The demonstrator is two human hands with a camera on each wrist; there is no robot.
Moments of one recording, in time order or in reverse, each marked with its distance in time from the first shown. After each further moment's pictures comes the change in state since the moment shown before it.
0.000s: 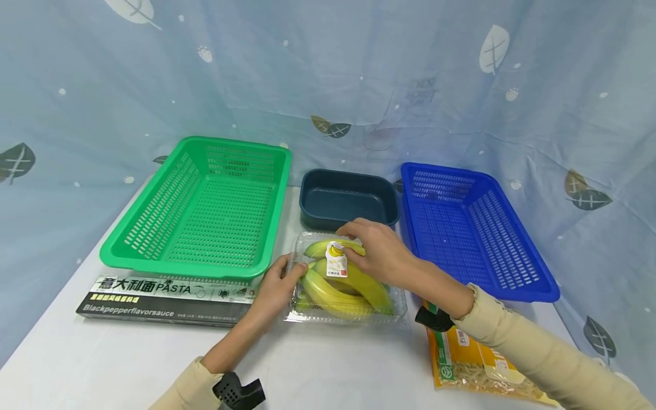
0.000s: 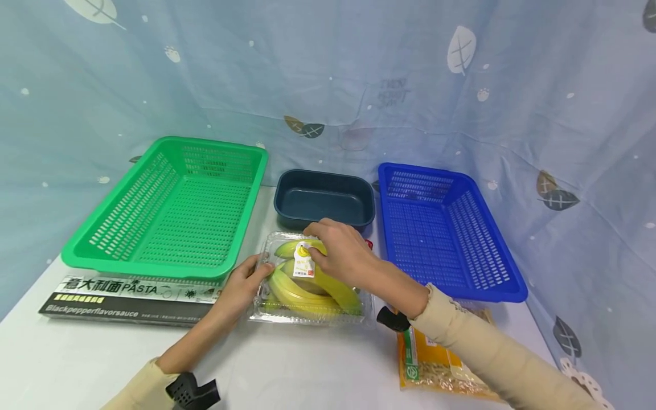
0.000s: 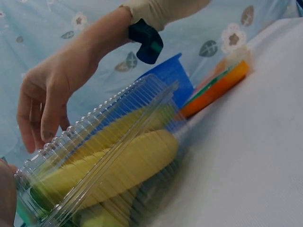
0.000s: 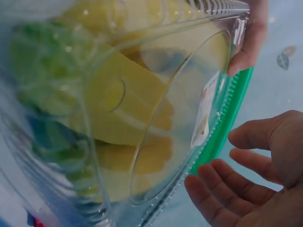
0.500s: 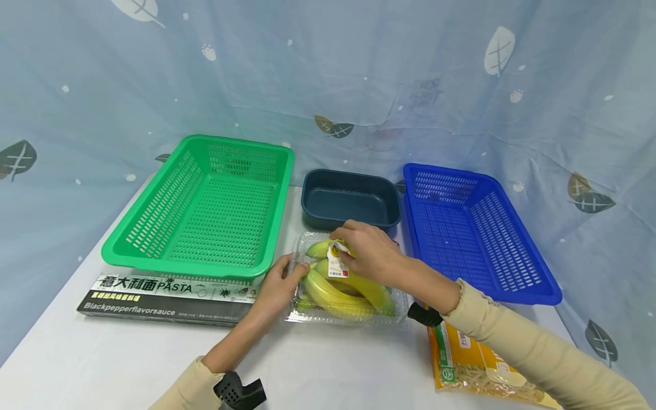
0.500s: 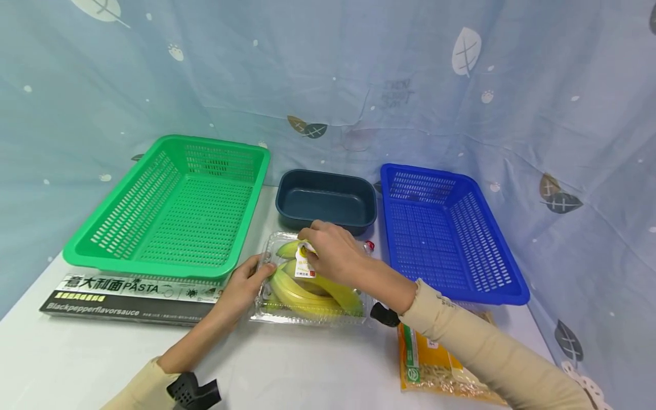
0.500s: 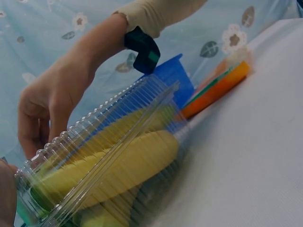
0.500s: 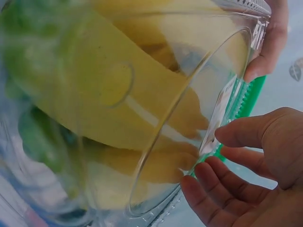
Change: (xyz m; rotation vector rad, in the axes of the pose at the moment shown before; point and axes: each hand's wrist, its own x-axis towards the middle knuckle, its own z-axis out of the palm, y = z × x) left_hand -0.001 0.001 0.000 -0.018 -0.009 -0.007; right_hand 0.013 0.001 0.015 -0.124 -0.083 -0.063
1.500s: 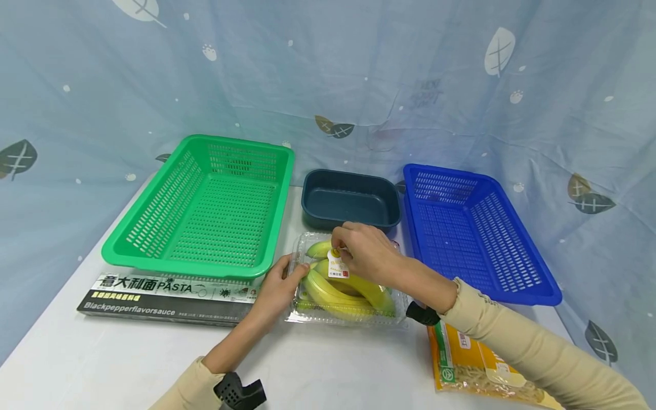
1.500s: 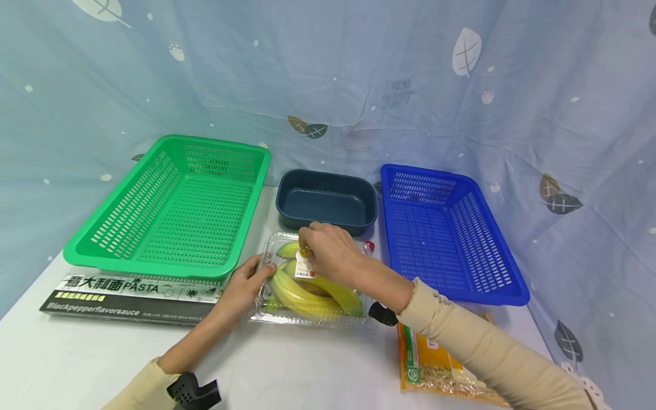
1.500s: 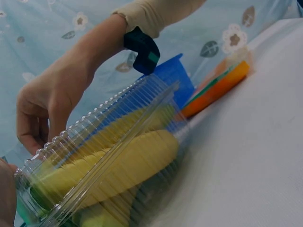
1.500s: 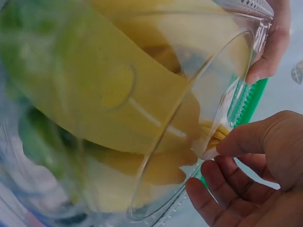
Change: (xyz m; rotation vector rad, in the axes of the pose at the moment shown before) left_hand -0.001 0.000 0.000 -0.013 0.004 -0.001; right_hand 0.004 -0.002 0.002 -0.020 0.012 -0.006
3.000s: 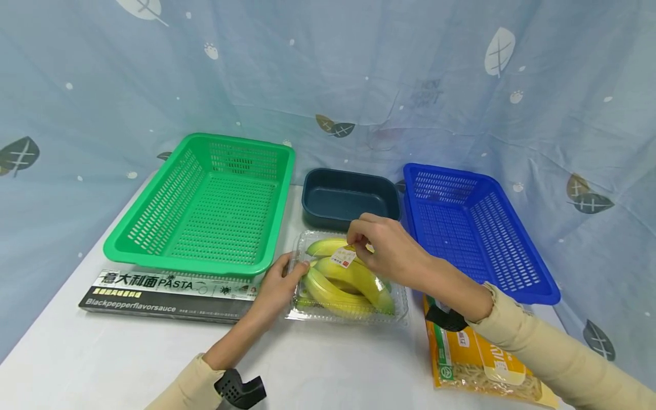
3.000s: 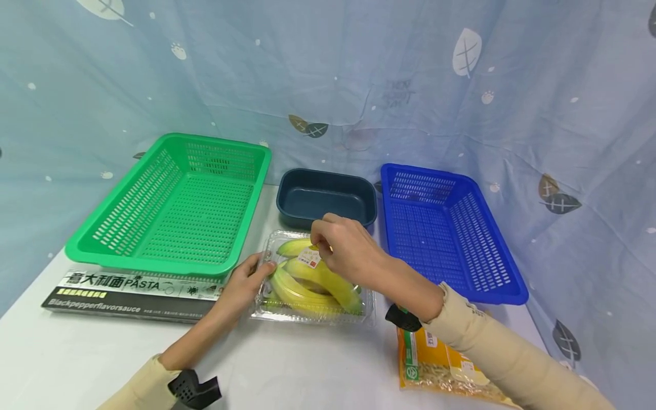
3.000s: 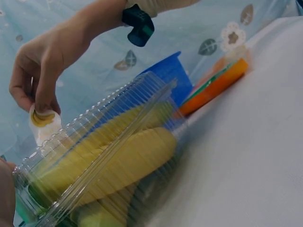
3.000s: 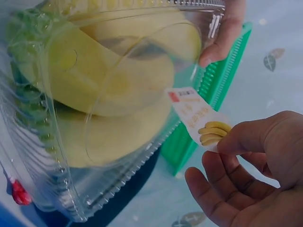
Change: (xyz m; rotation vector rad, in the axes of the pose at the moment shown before) left_hand 0.000 -0.001 0.000 0.015 0.011 0.001; right_hand -0.023 -0.006 -0.041 0.122 0.105 -0.074
